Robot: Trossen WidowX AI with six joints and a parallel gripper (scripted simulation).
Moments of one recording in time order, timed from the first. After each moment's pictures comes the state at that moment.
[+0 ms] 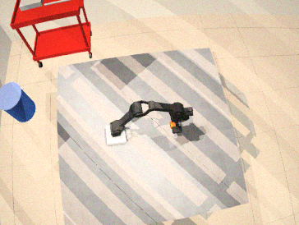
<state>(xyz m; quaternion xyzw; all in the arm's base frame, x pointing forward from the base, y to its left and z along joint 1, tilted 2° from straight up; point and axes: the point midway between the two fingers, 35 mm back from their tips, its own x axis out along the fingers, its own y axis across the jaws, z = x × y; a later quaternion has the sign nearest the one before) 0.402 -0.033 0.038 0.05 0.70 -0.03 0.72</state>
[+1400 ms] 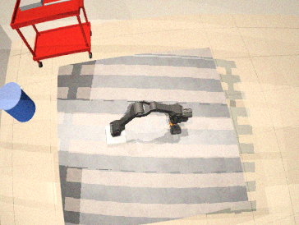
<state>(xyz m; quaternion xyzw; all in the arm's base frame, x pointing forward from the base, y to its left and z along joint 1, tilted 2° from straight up) 0.401 -0.032 0.013 0.05 0.70 -0.02 0.71</state>
